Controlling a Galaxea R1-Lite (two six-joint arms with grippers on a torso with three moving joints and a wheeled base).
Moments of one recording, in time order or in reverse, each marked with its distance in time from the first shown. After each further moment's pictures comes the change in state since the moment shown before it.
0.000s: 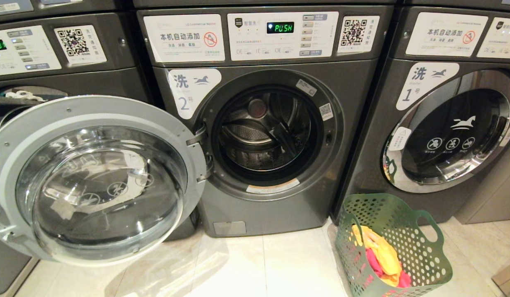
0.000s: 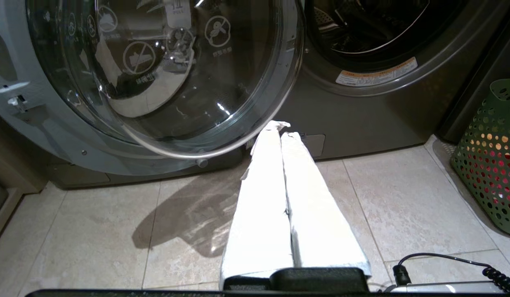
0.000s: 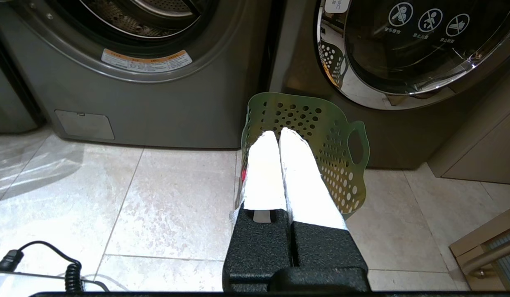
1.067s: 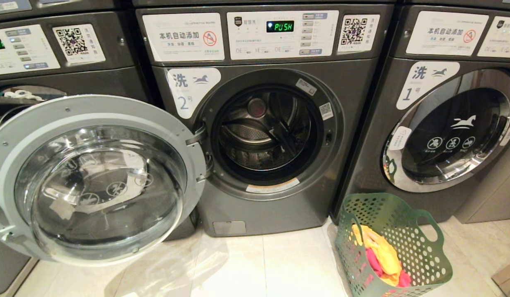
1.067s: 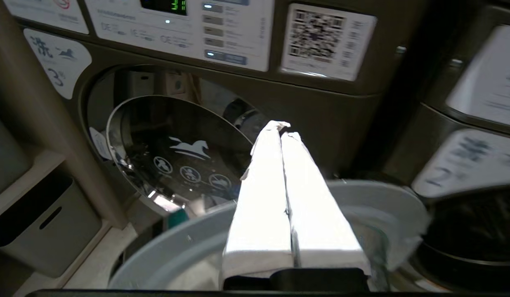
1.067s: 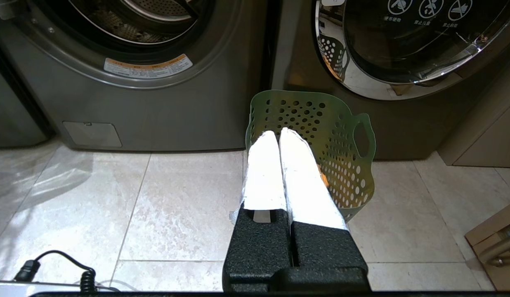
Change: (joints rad) left arm 0.231 1.427 -1.634 0.163 0.128 -0.090; right arm 0.000 0.000 0.000 0.003 -0.012 0.066
